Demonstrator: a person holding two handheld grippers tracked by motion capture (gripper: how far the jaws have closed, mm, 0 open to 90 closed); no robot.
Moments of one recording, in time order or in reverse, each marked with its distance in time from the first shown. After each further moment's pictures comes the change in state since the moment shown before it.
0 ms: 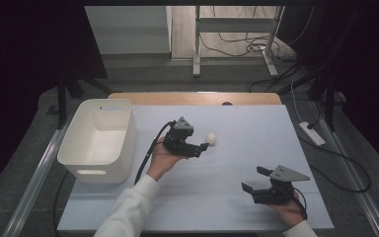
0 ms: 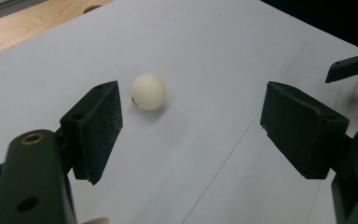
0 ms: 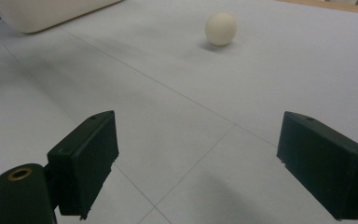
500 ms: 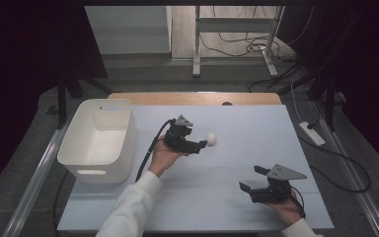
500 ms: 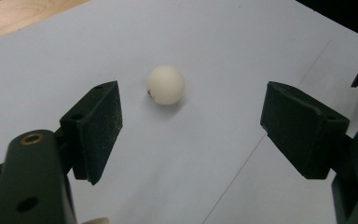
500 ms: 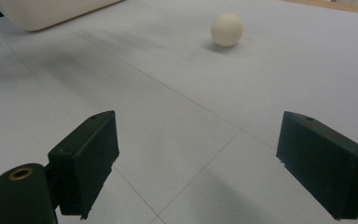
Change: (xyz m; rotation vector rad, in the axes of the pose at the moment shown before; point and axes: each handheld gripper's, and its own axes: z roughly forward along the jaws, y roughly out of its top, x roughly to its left) left arm 0.016 -0.001 0.015 0.038 0.021 -0.044; right arm 0.001 0.002 0.007 0.008 0.016 -0.012
